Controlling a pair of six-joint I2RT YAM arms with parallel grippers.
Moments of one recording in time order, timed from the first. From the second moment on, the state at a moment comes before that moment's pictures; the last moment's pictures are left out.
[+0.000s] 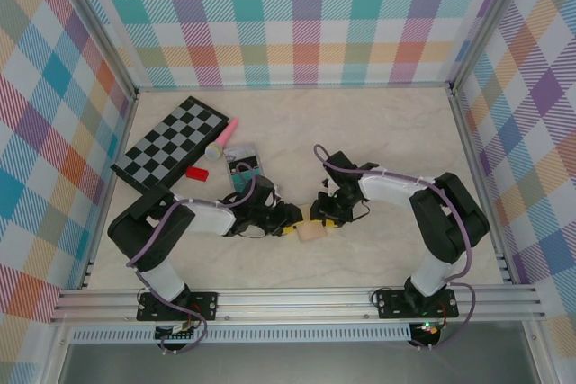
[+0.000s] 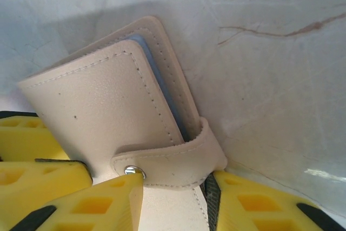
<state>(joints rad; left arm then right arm) -0.72 1.69 0.60 0.34 0.54 -1.20 0.60 1.70 0.93 -0.57 -0.50 0.73</state>
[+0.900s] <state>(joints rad) -0.71 1.57 0.64 0.28 0.56 -1.10 0.68 1.54 1.01 -0.67 -0.31 0.60</state>
